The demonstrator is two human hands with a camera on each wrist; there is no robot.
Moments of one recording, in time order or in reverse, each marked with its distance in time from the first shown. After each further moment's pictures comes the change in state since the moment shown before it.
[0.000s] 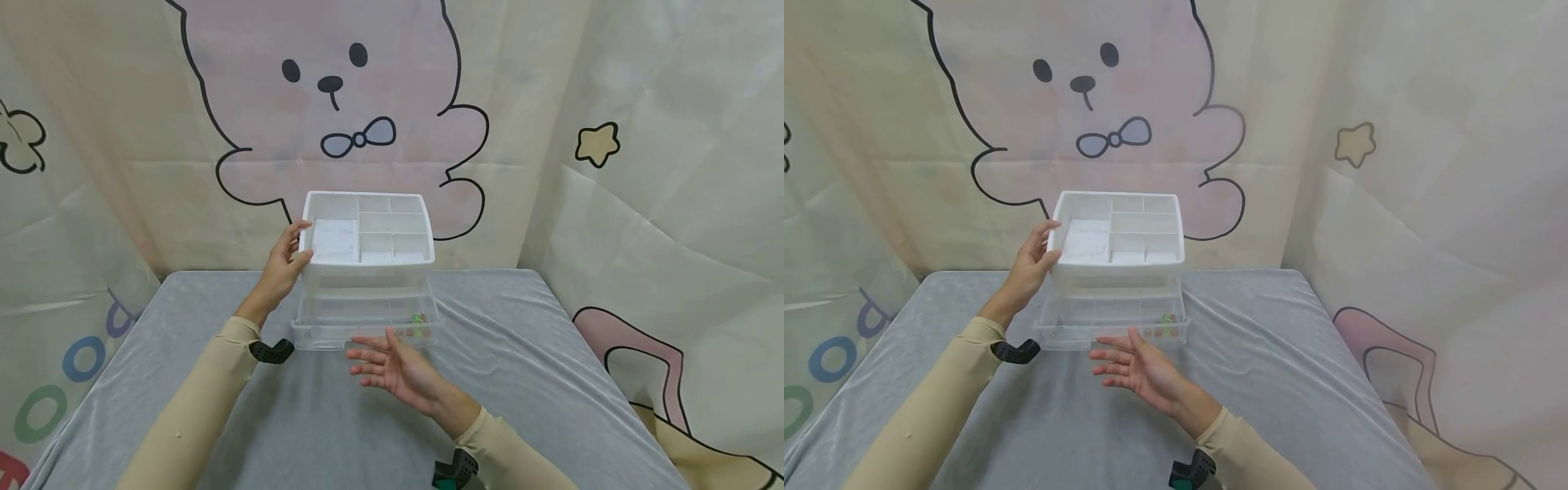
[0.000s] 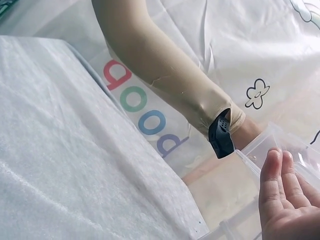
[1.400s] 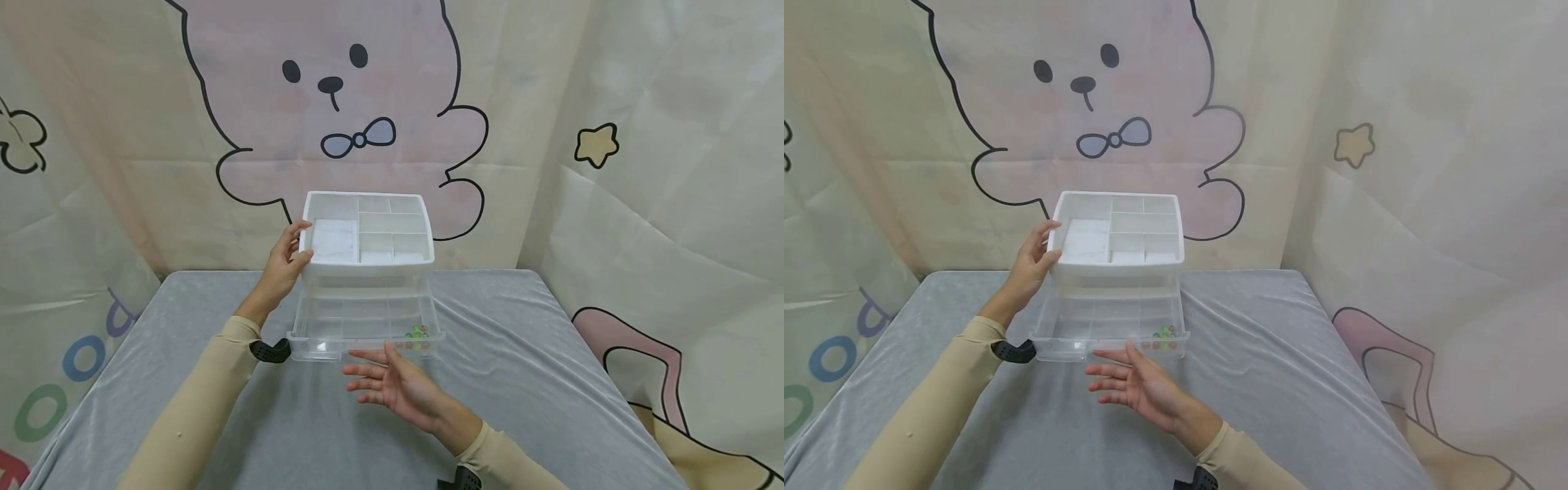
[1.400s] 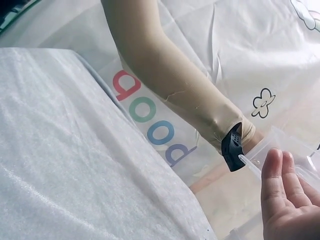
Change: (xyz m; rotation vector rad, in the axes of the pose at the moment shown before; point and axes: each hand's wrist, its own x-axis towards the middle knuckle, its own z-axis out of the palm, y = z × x) left_hand 0.002 -0.002 -0.001 0.019 0.005 -0.008; right_hand -0.012 0.012 0.009 0.023 -0.034 0.010
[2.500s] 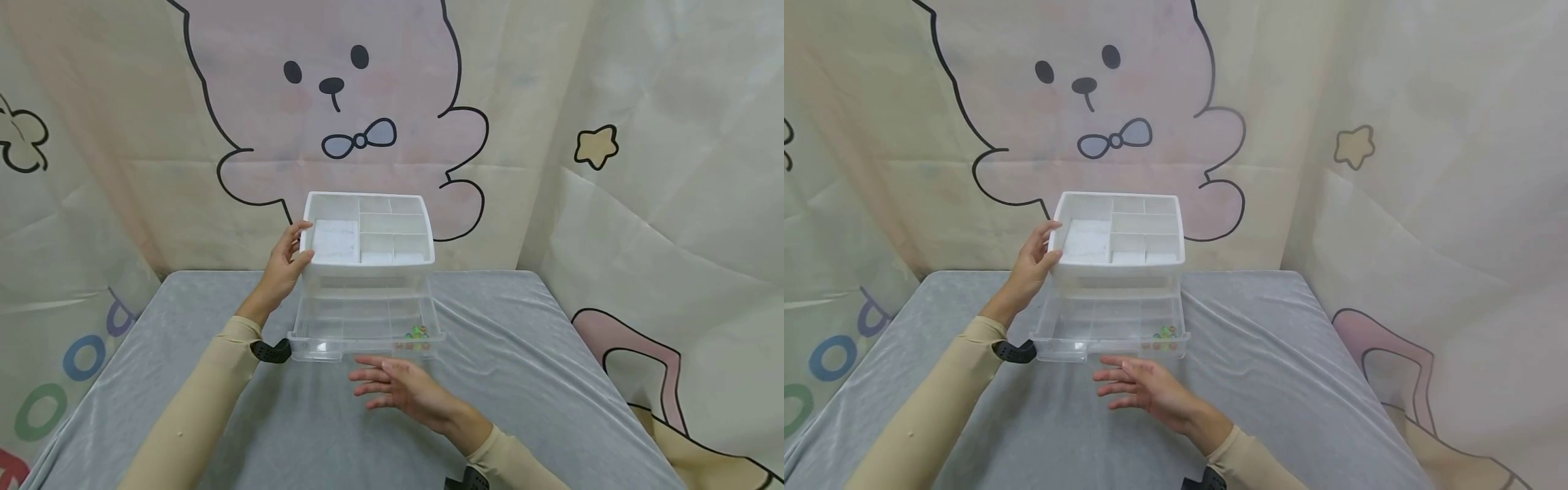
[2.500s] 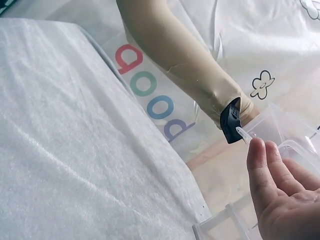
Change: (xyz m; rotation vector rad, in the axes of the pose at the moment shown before) left_hand -0.001 0.001 0.002 -0.030 0.005 0.007; right_hand -0.010 0.000 -0.013 -0.210 0.012 0.057
